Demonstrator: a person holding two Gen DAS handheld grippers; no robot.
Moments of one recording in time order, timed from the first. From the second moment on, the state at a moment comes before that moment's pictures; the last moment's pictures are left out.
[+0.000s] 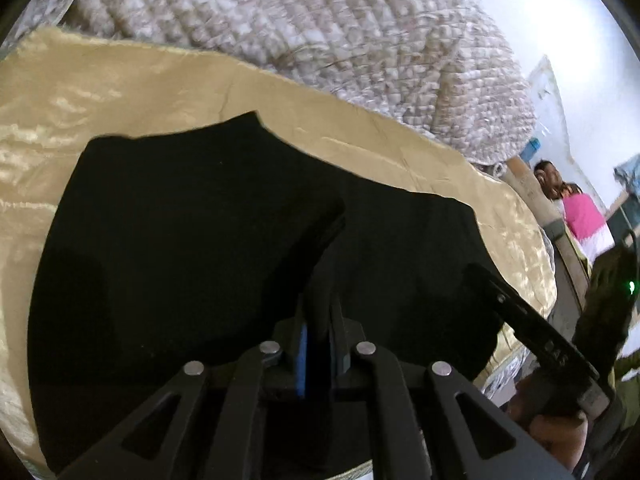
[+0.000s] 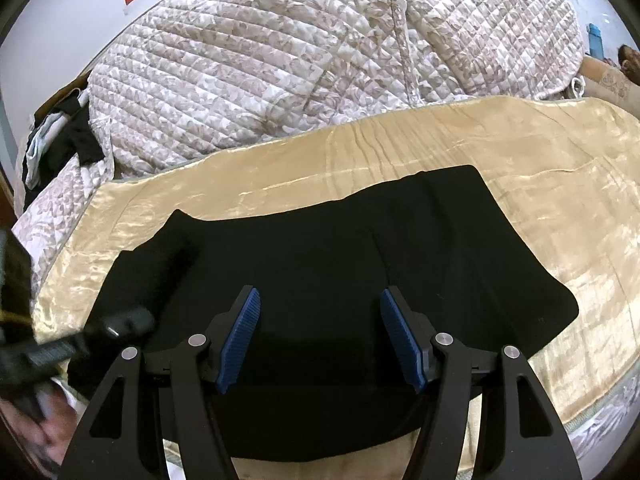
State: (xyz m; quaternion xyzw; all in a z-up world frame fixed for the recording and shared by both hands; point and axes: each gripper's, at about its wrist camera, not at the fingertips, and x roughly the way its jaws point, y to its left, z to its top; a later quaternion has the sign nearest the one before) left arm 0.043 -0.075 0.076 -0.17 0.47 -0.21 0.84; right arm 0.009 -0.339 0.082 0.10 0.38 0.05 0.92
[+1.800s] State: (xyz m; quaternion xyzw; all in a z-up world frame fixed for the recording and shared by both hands) left arm 0.028 -0.013 0.076 -0.07 0.43 -0.17 0.88; right arm 0.052 -0.292 0.072 0.17 0.42 0.22 0.86
